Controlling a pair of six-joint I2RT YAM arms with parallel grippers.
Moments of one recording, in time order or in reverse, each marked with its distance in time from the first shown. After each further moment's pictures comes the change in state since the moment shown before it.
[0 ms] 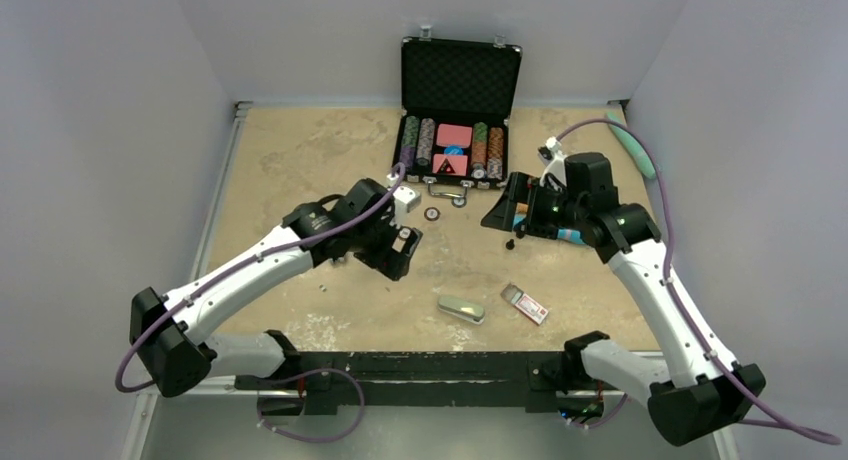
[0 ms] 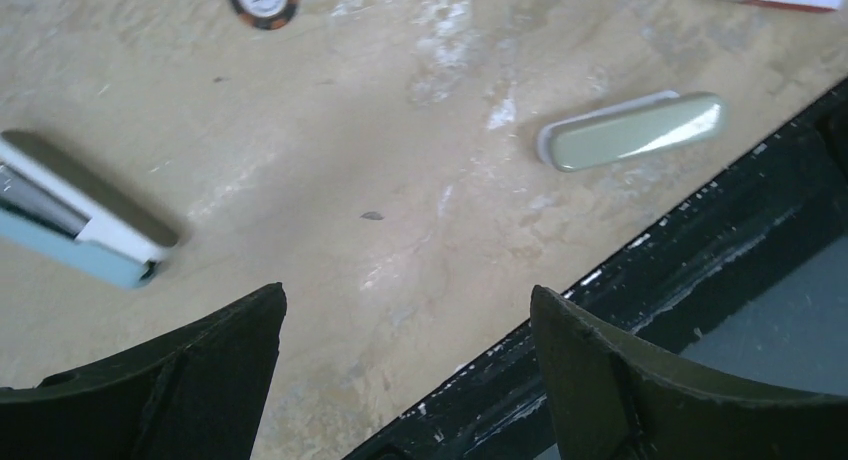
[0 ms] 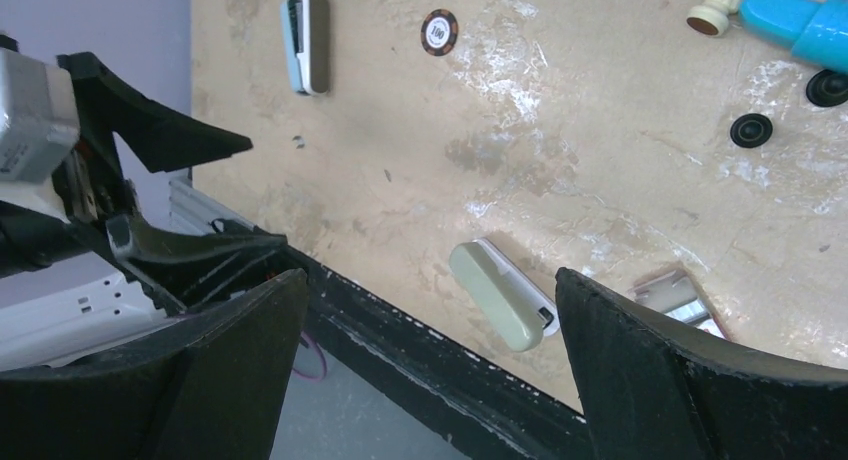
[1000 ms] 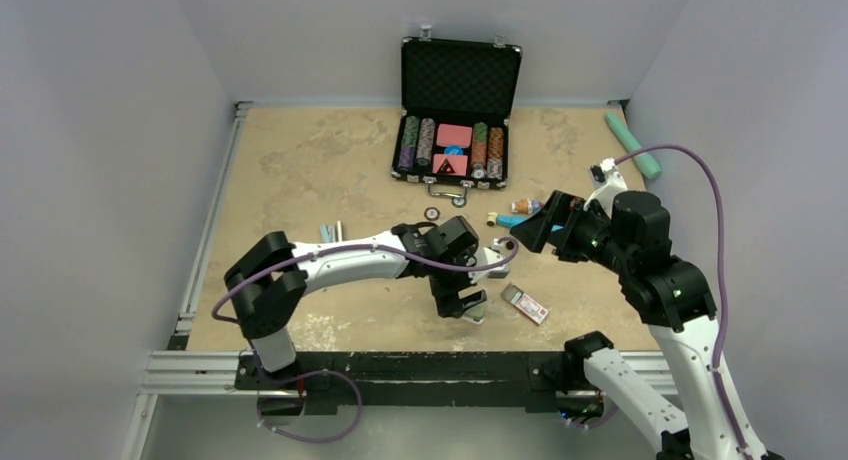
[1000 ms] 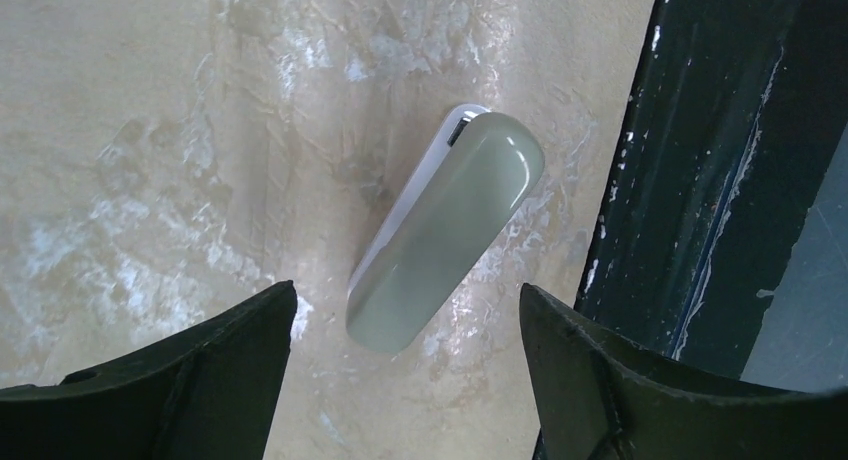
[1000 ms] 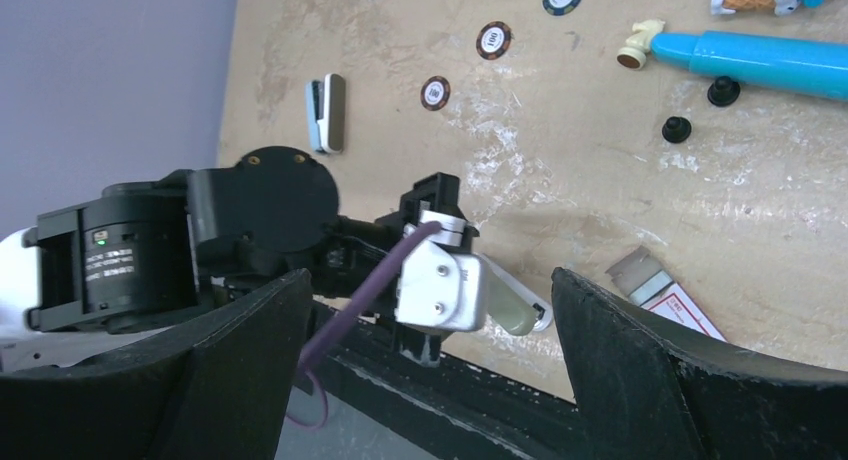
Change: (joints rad) left arm -0.279 0.452 0.056 0.339 0.283 0.444; right arm 0.000 -0.339 0.008 -0.120 0.173 0.079
